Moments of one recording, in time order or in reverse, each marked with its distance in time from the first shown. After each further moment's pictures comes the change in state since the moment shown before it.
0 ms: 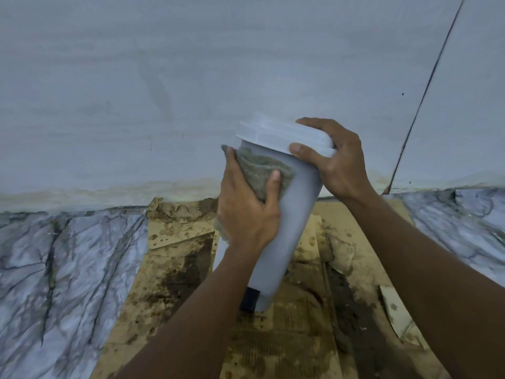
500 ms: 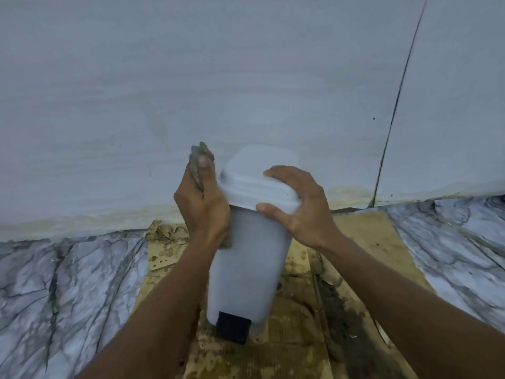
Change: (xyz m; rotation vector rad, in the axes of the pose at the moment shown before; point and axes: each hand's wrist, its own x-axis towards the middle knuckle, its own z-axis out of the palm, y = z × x) left_hand 0.044 0.052 -0.072 -0.412 0.187 -0.124; right_hand -0.050 -0.032 0.004 -0.153 -0.076 -0.136
